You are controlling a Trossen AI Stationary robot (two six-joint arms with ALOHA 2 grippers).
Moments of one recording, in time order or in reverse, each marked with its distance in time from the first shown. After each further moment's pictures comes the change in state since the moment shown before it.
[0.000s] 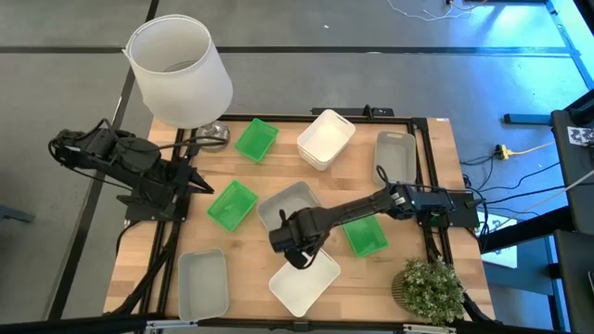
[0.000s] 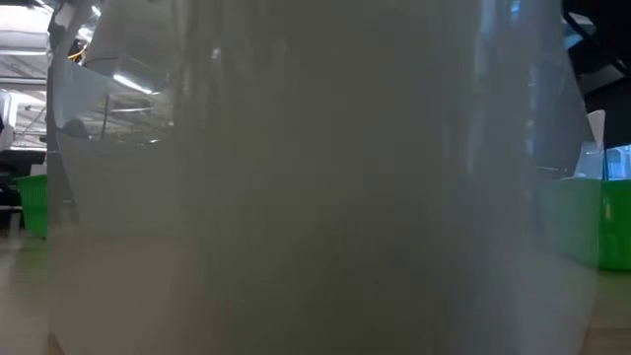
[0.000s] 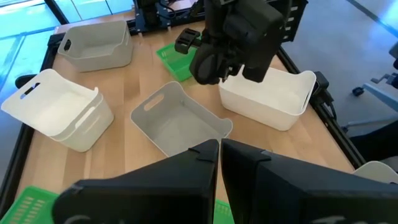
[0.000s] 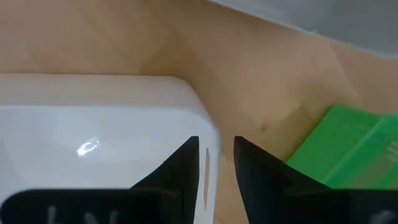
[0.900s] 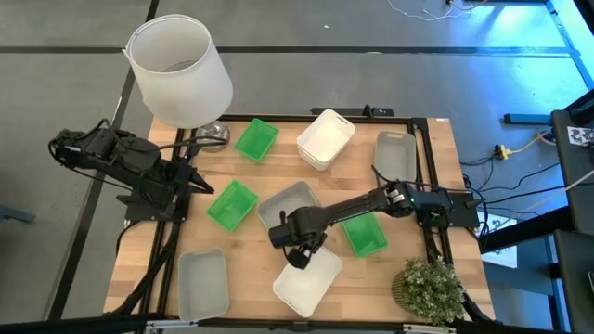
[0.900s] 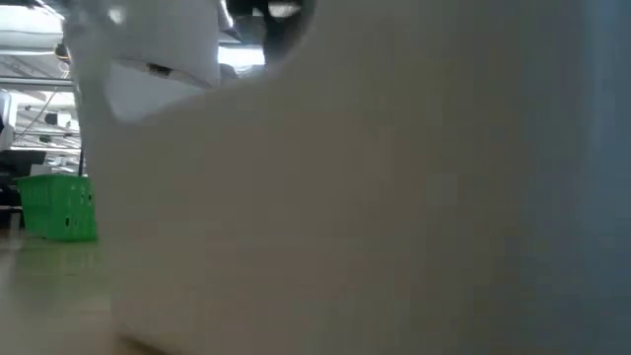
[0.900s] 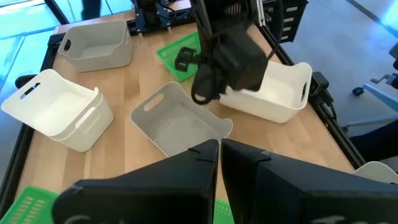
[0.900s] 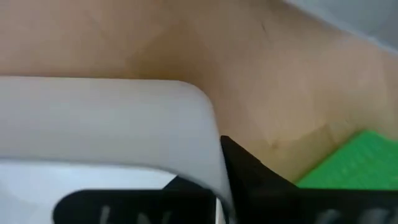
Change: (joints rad) left arm 0.000 0.000 0.000 0.000 0.000 -0.001; right arm -0.033 -0.007 -0.153 0.119 -0.098 -0.138
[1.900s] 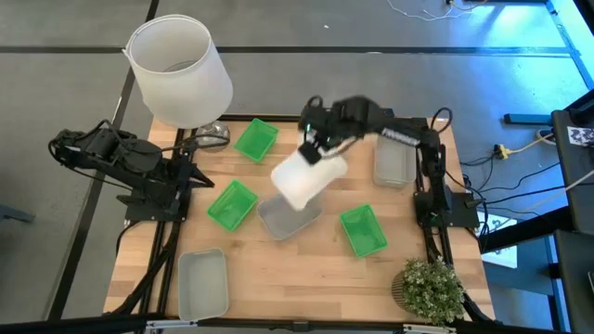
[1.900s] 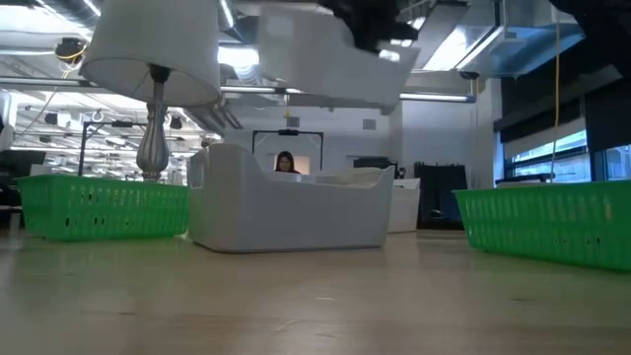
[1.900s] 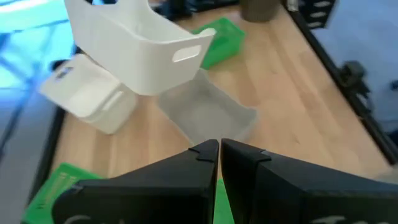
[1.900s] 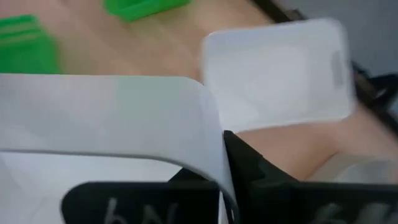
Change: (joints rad) left arm 0.000 0.000 -0.001 -0.046 -0.111 0.000; right arm -0.469 -0.372 0.169 -0.121 0.416 -0.289
